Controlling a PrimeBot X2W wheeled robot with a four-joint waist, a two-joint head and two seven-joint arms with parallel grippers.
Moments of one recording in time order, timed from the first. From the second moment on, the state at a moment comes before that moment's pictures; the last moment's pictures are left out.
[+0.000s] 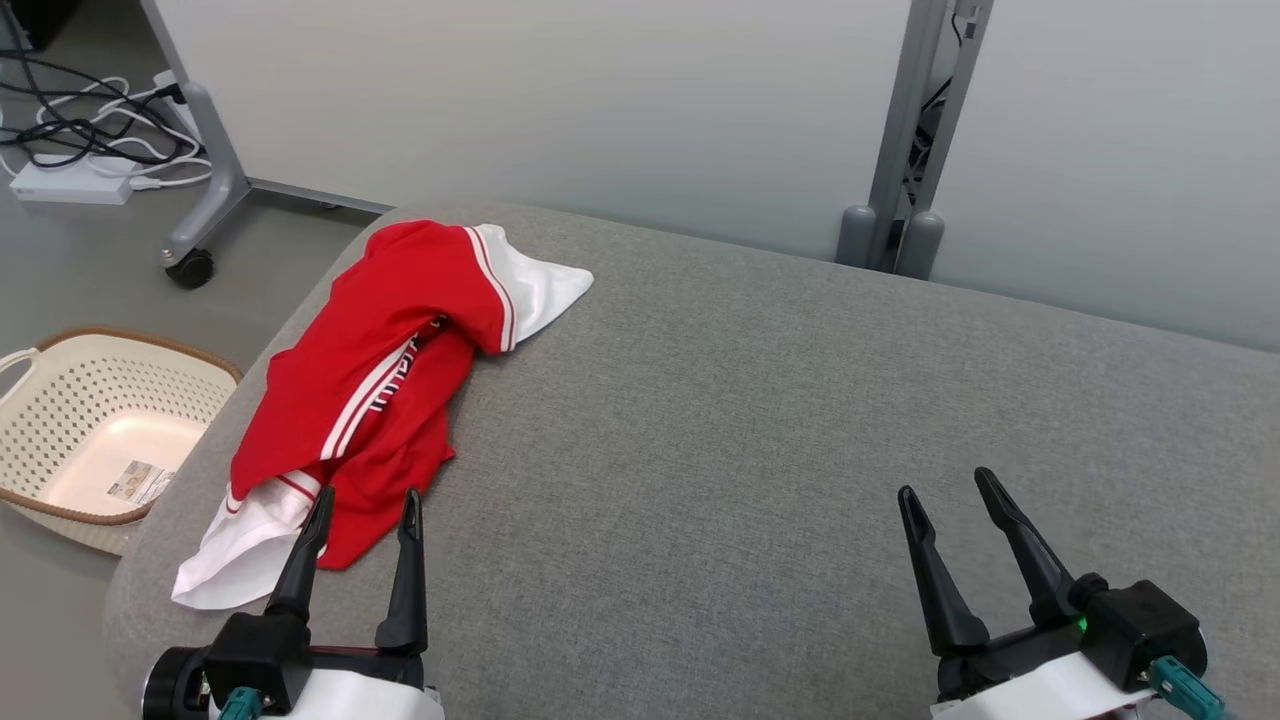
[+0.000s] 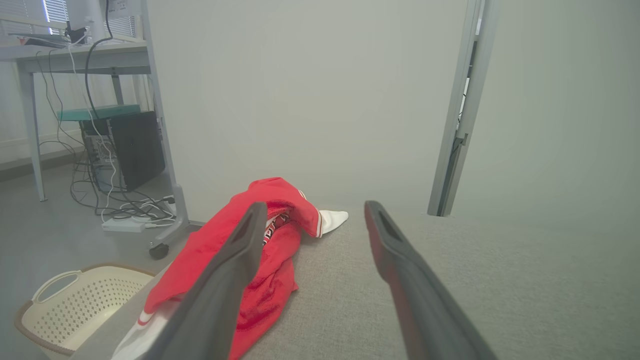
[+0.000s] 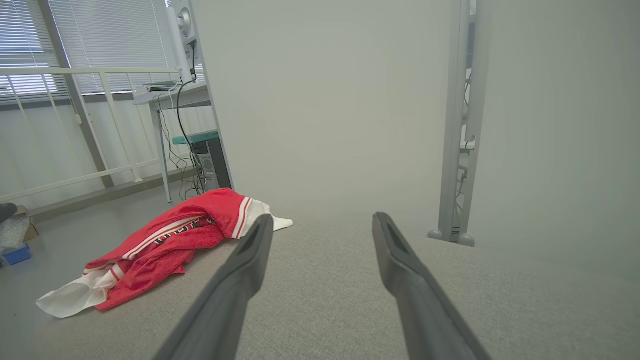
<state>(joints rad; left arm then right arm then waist) 0.05 0.05 -0.08 0.09 -0.15 0.02 -0.26 0.01 -0.05 0.19 0.07 0.20 0.13 -0.26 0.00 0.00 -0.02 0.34</state>
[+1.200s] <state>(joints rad) -0.07 0.05 -0.07 0.08 -0.24 0.06 -0.26 -0.05 -0.06 0.19 0.07 0.14 0.13 -0.26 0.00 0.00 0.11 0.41</state>
